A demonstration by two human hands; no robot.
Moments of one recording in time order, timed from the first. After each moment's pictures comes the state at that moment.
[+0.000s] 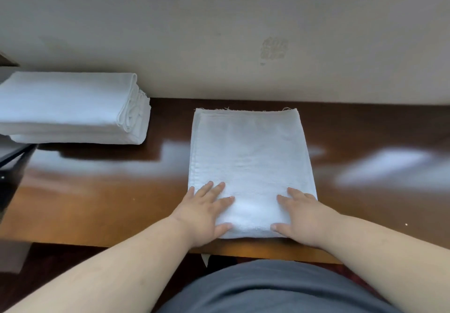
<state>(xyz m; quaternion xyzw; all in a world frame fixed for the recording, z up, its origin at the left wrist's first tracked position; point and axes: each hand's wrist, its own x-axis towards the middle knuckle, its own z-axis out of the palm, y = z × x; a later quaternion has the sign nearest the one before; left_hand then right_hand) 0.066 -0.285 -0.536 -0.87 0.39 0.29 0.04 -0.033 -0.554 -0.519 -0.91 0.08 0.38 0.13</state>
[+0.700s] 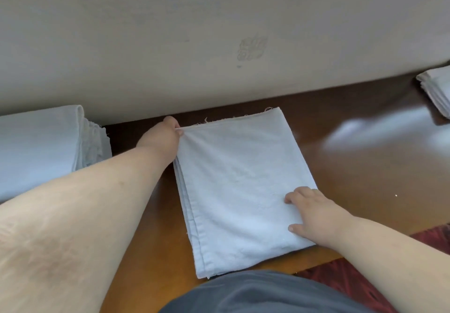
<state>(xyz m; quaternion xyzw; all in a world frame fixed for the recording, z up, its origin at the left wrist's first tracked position) 0.321 -0.333 -0.541 -0.94 0.20 0.22 -0.15 -0.016 -0.543 -0.520 -0.92 0.19 0.32 0.15</state>
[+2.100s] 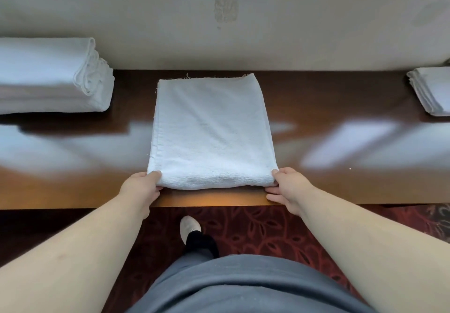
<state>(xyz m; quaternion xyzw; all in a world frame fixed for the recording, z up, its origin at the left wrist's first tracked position) 0.013 -0.259 -0.554 -0.71 -0.32 0.26 -0.57 -0.113 -0.571 -0.551 -0.54 0.51 0.13 0.65</state>
